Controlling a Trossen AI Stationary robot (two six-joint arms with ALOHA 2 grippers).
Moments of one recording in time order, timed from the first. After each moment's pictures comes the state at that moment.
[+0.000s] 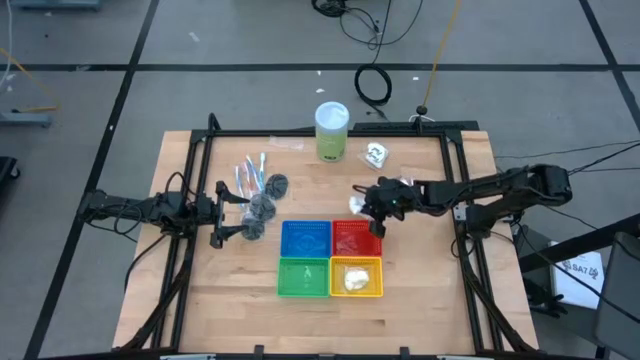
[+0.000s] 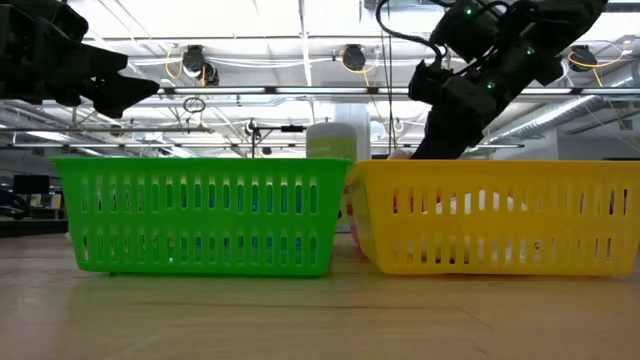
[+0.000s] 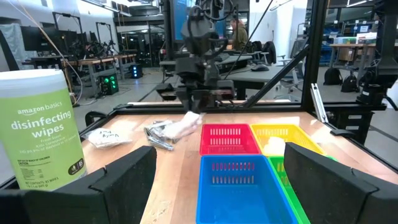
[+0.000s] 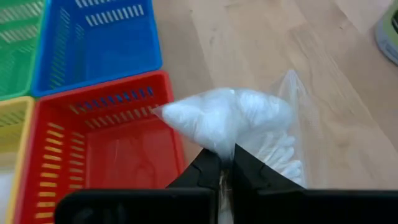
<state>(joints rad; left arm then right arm) -0.14 0.04 0.02 0.08 -0.14 0.05 -0.09 1.33 0.62 -0.01 0.02 0.16</state>
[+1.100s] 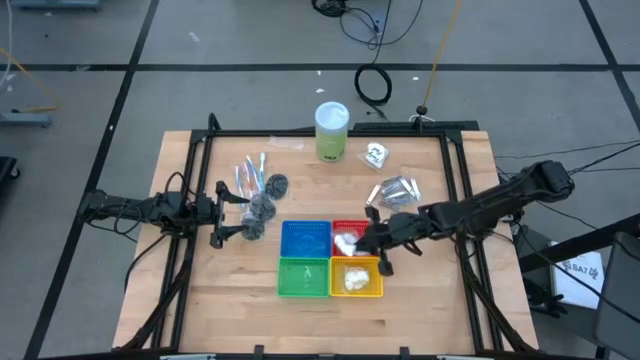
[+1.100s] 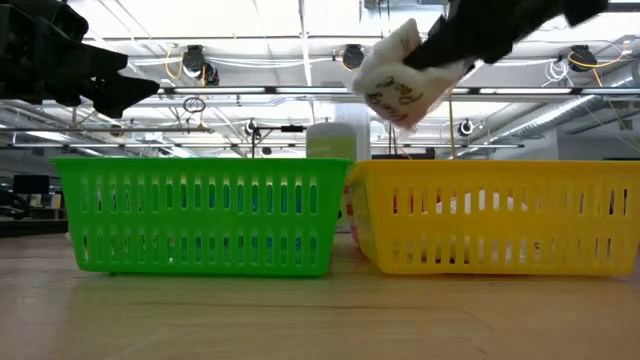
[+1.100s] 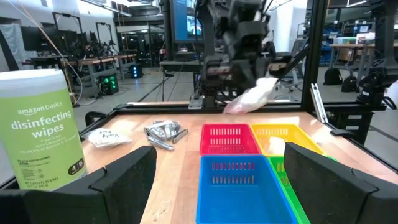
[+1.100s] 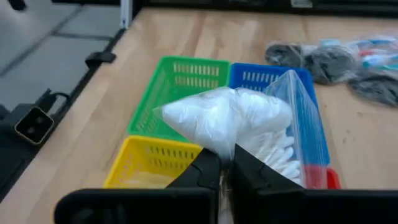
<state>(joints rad) -0.14 0.04 0.02 0.08 -0.14 0.05 0.27 1.31 0.75 0.06 0.06 0.11</state>
